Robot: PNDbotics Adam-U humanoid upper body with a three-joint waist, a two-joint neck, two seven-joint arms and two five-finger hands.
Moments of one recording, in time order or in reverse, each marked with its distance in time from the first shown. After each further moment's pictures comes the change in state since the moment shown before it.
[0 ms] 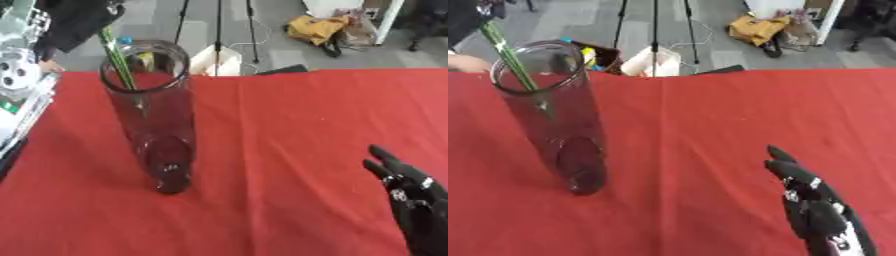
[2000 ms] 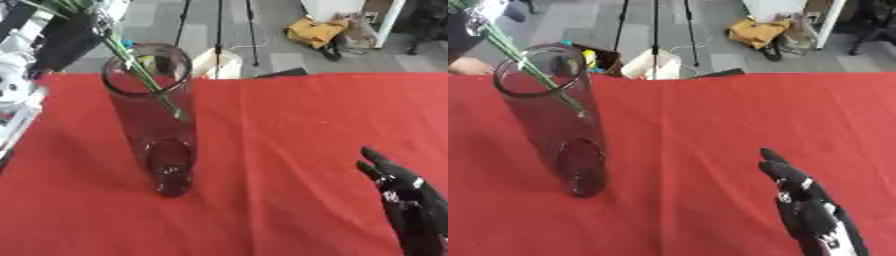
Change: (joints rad) left arm 0.028 0.029 0.000 0.035 -0.035 0.000 -0.197; right arm -0.001 0.000 0.000 0.000 0.009 0.015 -0.001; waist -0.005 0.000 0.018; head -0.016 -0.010
